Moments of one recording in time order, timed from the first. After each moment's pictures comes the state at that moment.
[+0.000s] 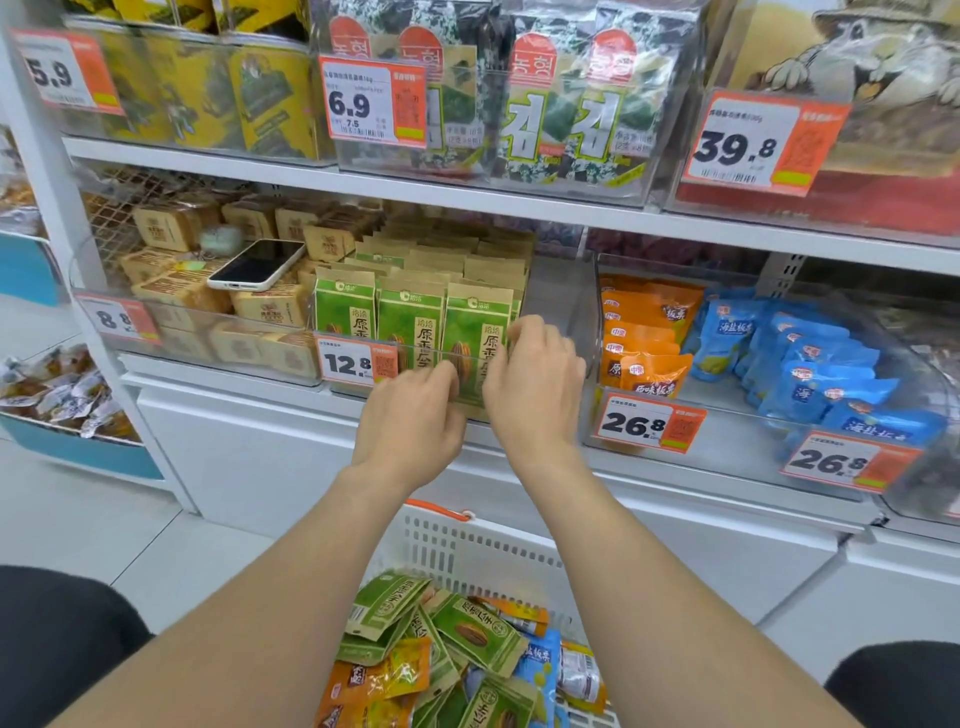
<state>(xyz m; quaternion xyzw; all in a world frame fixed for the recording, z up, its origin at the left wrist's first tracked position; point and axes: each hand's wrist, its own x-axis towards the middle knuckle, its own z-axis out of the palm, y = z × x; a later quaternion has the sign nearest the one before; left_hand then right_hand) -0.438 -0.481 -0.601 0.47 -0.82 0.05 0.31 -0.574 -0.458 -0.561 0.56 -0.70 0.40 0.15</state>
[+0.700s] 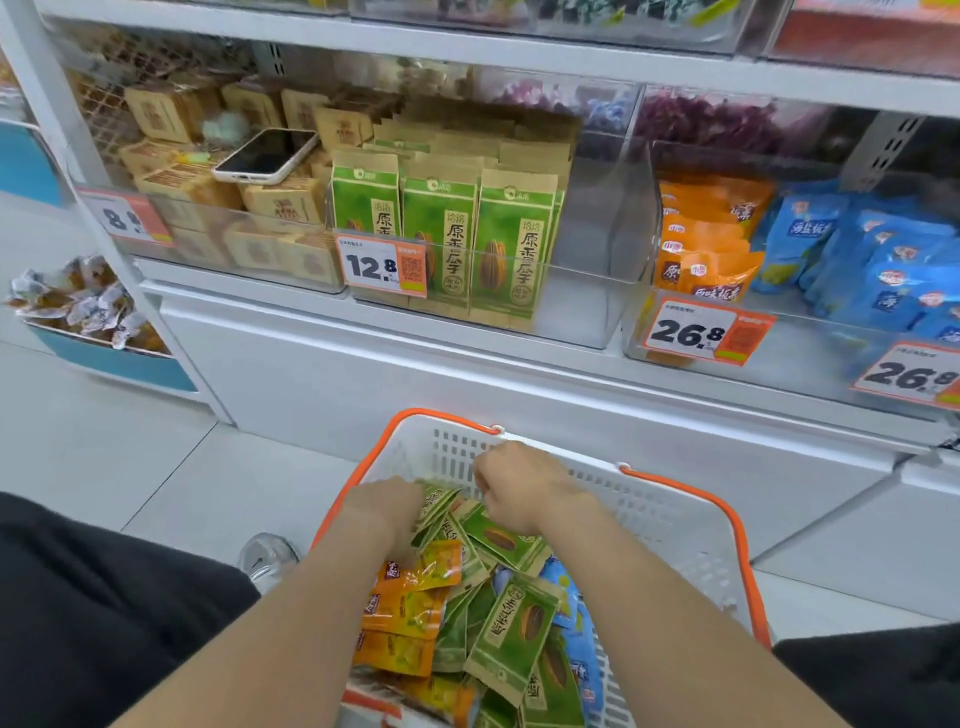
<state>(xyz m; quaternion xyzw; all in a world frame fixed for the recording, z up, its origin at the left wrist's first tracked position) -0.372 -0.422 -0.751 0.53 -0.79 -0.13 -0.27 -0.562 -0.396 -0.713 0.79 -0.60 -0.05 -0.12</state>
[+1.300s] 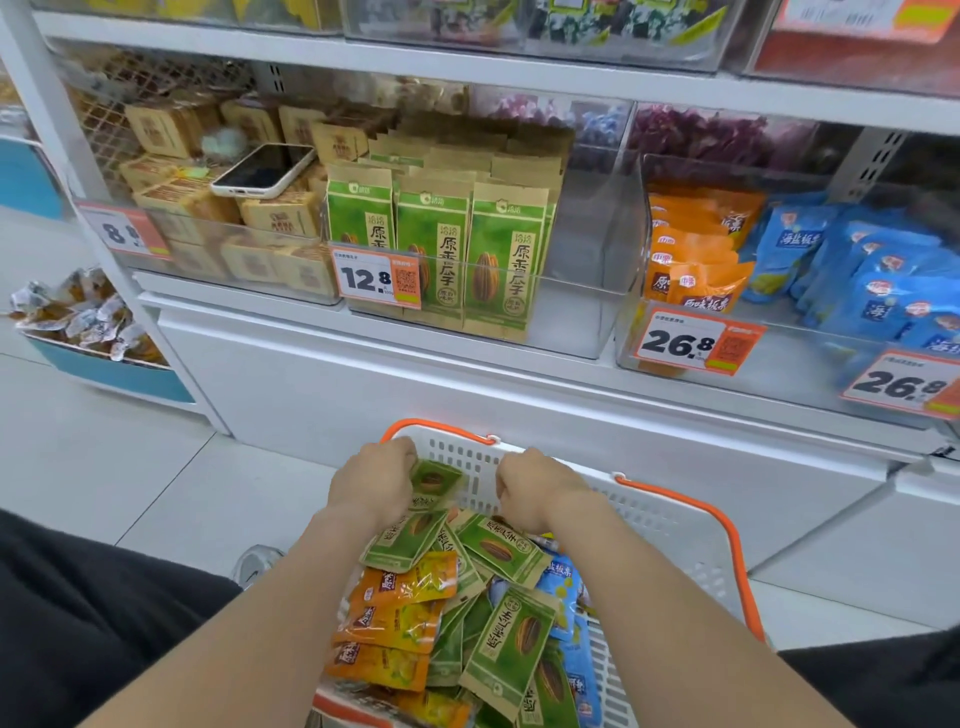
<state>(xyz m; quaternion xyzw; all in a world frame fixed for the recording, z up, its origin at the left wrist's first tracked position) -0.371 -0.441 -0.737 0.64 -0.75 -0.16 0.03 -0.580 -0.400 -0.704 0.71 -0.66 -0.09 -0.20</state>
